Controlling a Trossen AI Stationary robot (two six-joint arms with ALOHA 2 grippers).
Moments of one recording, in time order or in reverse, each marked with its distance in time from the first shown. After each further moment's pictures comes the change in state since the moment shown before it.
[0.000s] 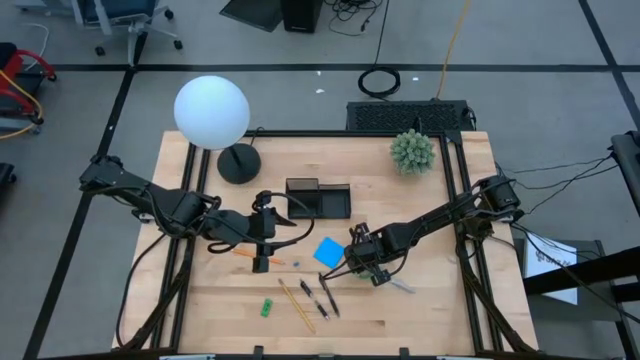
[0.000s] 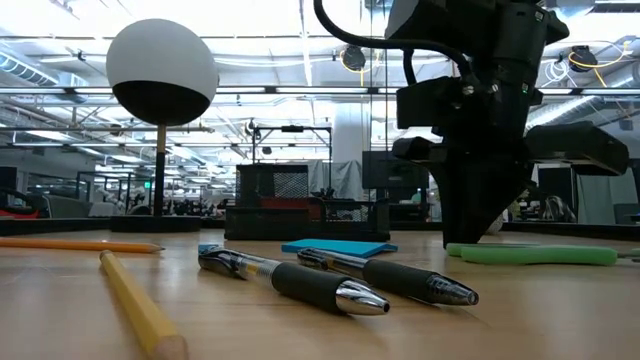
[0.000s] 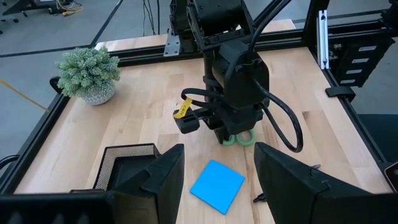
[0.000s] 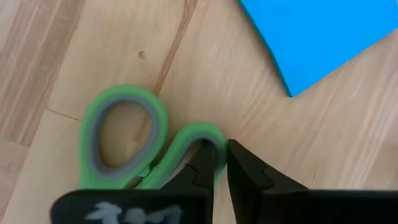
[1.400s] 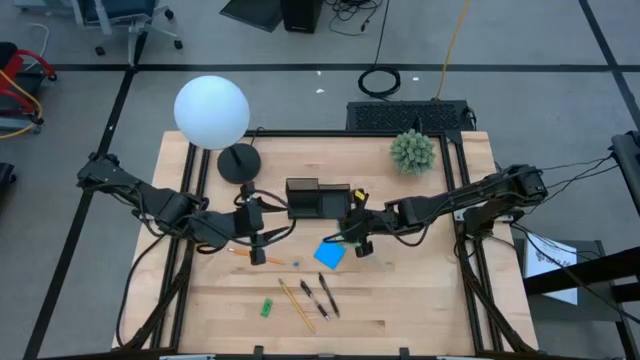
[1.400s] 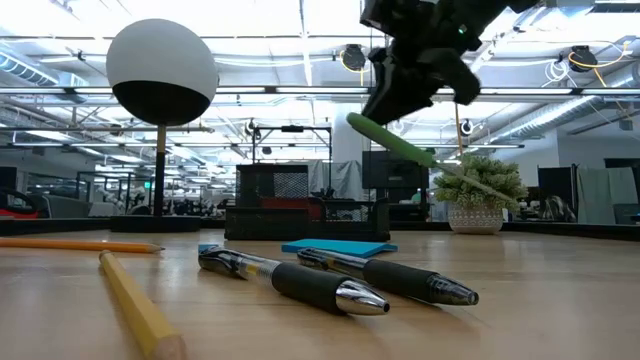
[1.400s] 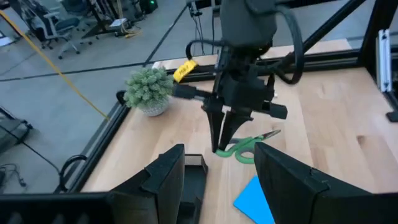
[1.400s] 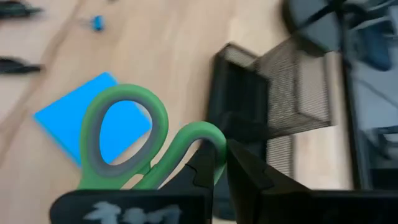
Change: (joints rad) left arm -0.069 -0.059 -0.001 -0.006 -0.280 0.009; right arm -0.120 -0.261 -0.001 0.215 0.265 -0.159
